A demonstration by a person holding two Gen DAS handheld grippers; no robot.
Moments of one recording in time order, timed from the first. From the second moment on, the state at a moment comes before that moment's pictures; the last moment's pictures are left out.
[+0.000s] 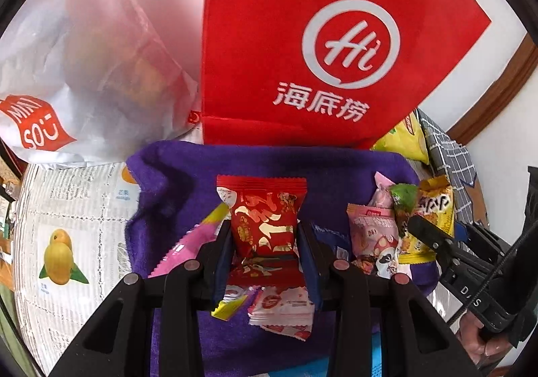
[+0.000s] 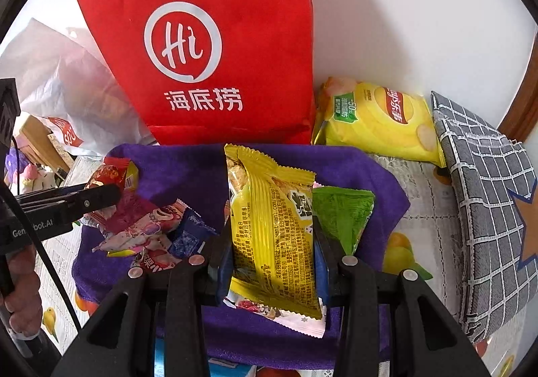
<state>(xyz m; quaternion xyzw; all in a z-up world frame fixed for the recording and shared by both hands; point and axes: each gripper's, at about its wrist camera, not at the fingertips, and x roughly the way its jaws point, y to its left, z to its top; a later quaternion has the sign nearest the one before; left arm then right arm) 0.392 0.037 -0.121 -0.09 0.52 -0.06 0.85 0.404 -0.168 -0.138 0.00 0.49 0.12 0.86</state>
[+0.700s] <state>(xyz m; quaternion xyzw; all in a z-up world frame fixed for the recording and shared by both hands) 0.394 0.026 -0.127 -0.06 0.52 -0.07 0.85 0.405 -0.159 -0.144 -0.01 0.50 0.12 0.86</state>
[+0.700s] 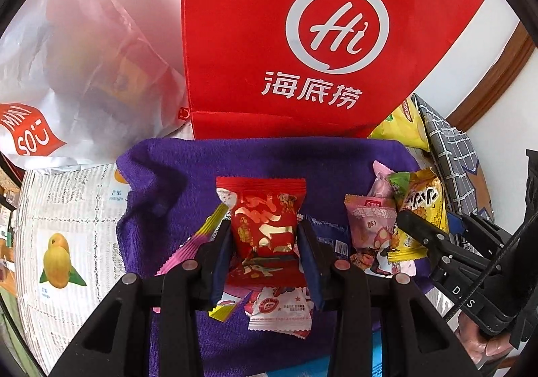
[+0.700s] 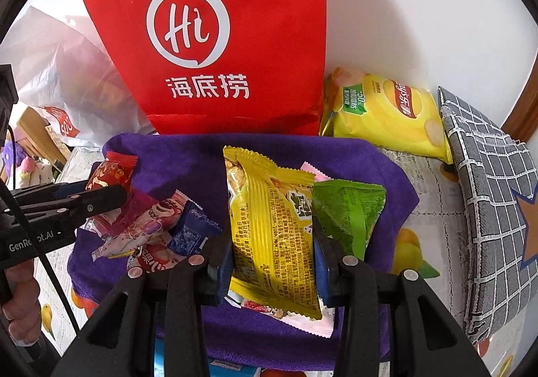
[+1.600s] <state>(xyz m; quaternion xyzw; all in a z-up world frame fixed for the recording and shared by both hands) 0.390 0.025 -0.120 -0.05 0.52 -0.07 0.85 0.401 -0.155 -0.145 -0.03 0.50 0.12 0.86</state>
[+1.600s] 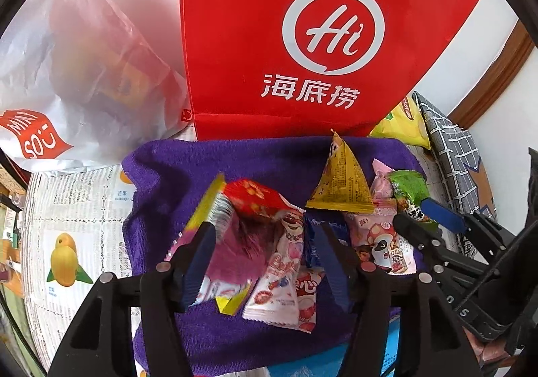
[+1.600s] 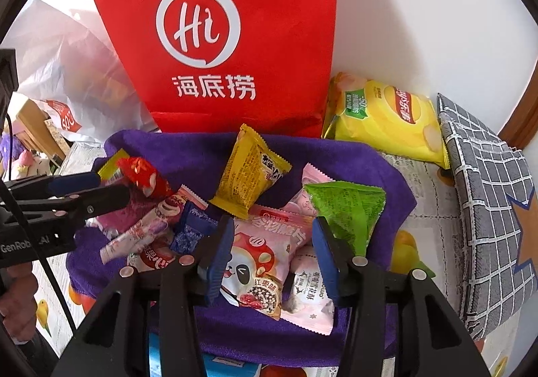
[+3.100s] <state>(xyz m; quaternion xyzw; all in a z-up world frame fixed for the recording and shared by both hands) 0.187 0.000 0.009 -0.04 0.39 -0.06 0.92 0.204 -0.202 0.007 0.03 0.39 0.05 0.92</state>
